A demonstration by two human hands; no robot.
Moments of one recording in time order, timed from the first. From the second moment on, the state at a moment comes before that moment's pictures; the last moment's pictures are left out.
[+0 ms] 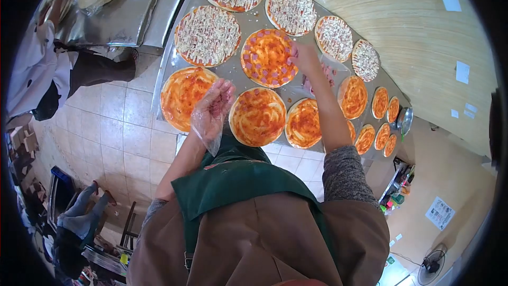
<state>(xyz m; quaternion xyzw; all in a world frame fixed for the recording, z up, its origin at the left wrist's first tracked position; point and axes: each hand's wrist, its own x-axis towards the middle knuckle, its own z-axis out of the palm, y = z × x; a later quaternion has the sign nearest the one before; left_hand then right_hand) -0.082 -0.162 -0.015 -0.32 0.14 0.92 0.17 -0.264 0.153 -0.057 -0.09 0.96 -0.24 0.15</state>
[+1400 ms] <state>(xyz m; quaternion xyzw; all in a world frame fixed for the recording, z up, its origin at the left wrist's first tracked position) -0.078 -0.164 -0.015 -0.32 0.13 0.93 0.16 -0.271 0.163 -0.057 0.10 0.76 -0.62 0.19</state>
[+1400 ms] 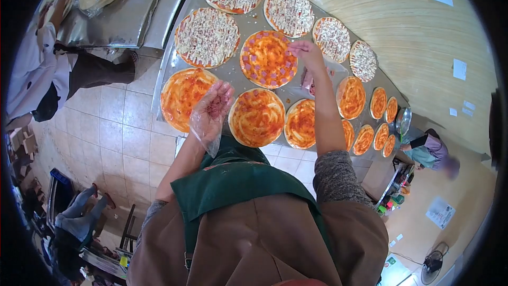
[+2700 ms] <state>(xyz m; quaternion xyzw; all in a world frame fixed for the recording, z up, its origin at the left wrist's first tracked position) -0.101 -0.146 -0.008 -0.22 0.13 0.95 0.18 -0.146 -0.002 0.038 -0.15 0.89 -0.41 0.11</state>
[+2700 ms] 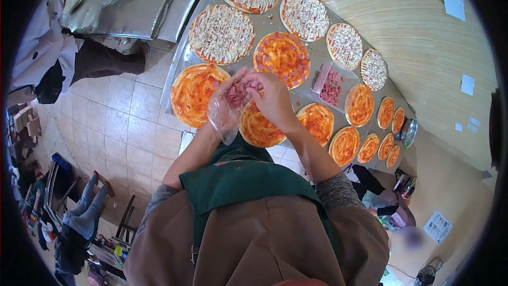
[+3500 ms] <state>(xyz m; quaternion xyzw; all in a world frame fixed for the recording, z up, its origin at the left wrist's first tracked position) -0.114 -0.155 -0.021 -0.22 0.08 0.95 0.18 -0.255 0.037 -0.042 -0.16 0.96 -0.22 0.02</state>
